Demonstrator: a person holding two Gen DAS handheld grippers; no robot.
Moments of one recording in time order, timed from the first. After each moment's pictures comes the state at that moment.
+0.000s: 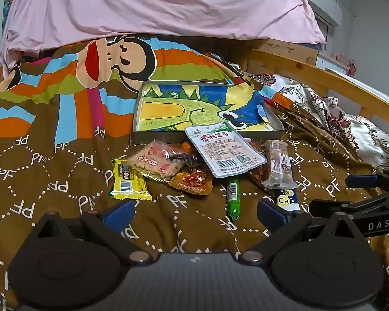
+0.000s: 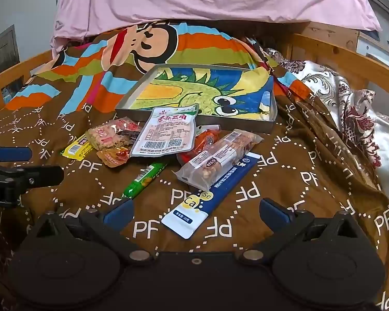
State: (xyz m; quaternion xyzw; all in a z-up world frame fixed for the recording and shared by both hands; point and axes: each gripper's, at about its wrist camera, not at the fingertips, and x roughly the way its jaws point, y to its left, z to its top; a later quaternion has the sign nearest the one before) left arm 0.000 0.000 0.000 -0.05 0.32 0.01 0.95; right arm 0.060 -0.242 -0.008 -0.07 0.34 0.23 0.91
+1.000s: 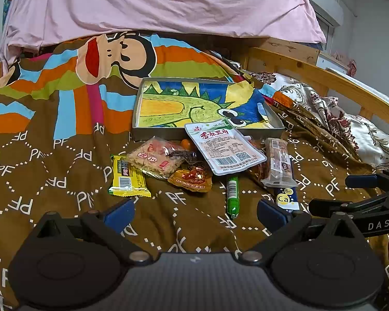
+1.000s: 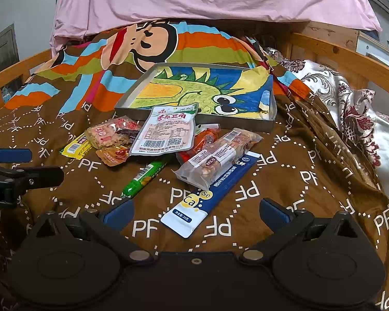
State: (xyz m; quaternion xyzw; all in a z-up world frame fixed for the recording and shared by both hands) left arm 0.001 0.000 -0.003 -0.05 0.32 0.02 0.95; right arm 0.061 -0.243 -0.009 -0.07 0.35 0.23 0.91
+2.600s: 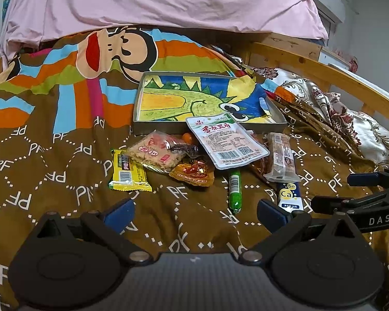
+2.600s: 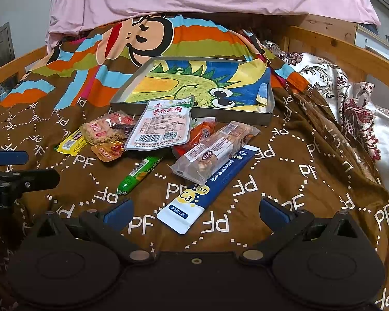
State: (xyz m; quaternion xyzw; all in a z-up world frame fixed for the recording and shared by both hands) left arm 0.002 0.003 -0.010 -0.06 0.33 0.02 0.94; right arm 0.066 -0.243 -0.011 -0.07 0.36 0.22 0.91
